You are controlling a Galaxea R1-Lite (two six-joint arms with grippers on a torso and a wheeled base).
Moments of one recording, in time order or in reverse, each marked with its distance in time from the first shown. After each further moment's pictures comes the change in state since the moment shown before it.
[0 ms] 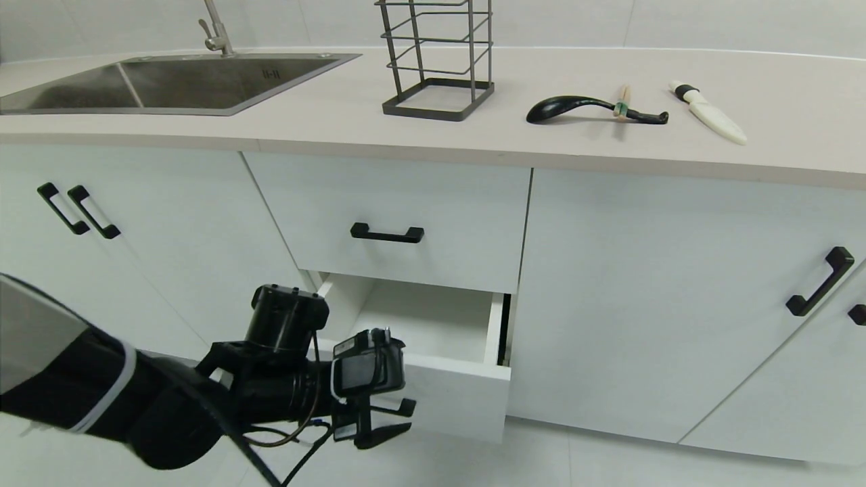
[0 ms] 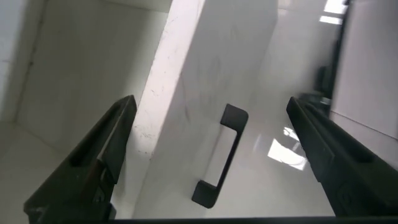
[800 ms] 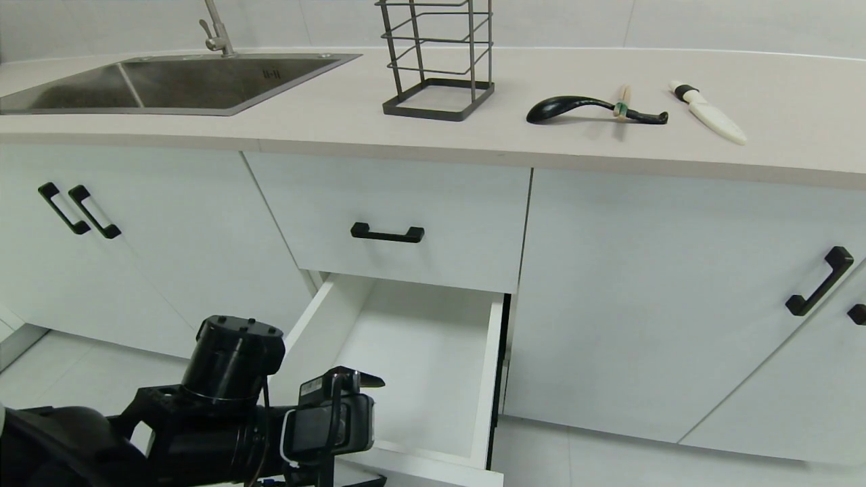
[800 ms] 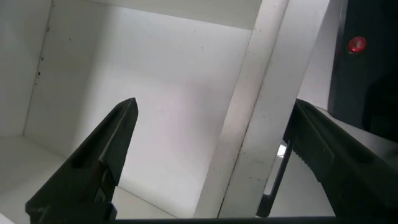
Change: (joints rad) left arm -0.038 -0.186 0.170 0.044 -0.002 -0.002; right arm 0.000 0.000 0.000 0.000 0.000 0.000
